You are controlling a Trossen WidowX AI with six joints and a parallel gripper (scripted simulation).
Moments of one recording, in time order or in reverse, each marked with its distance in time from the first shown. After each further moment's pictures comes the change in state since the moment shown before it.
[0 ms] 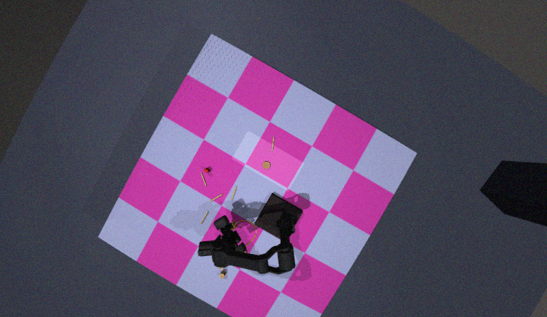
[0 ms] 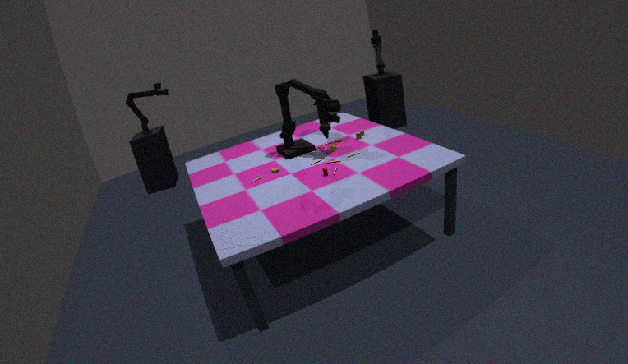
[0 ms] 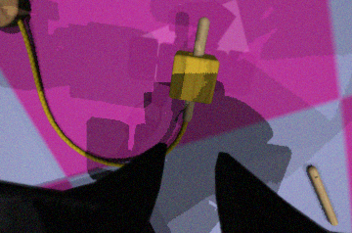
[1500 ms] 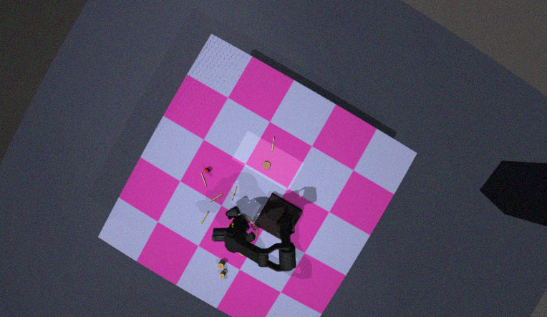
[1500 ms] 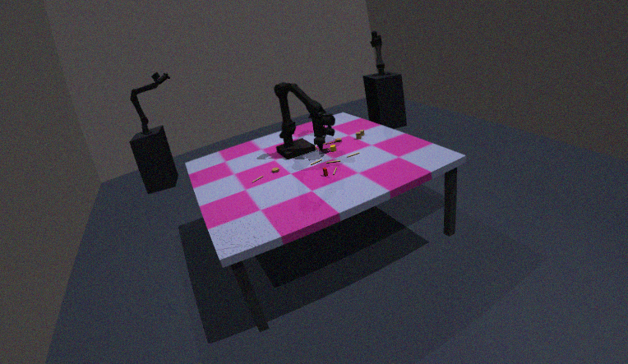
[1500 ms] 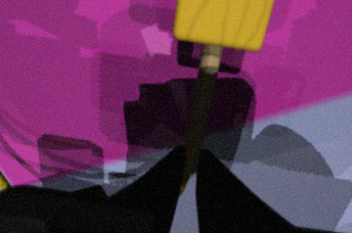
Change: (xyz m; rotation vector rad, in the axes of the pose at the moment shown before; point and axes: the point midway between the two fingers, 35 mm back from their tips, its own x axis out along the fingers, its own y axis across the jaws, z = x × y) arm 0.072 0.001 -0.043 -0.001 0.012 0.006
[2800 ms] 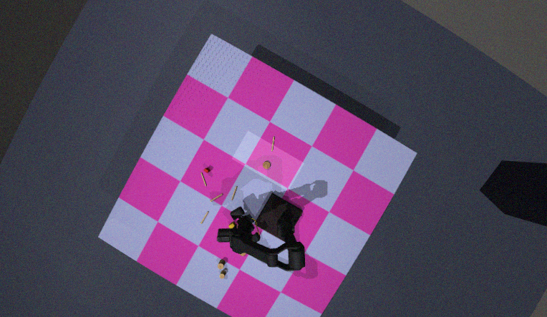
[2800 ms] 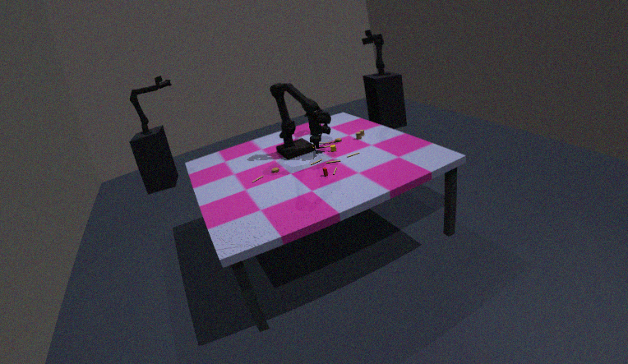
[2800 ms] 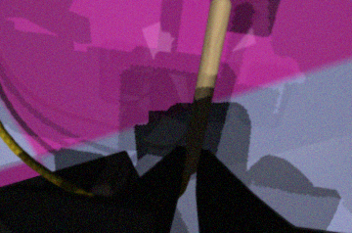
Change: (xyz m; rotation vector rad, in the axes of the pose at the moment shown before) arm -0.009 0.012 -0.021 0.004 -0.002 0.001
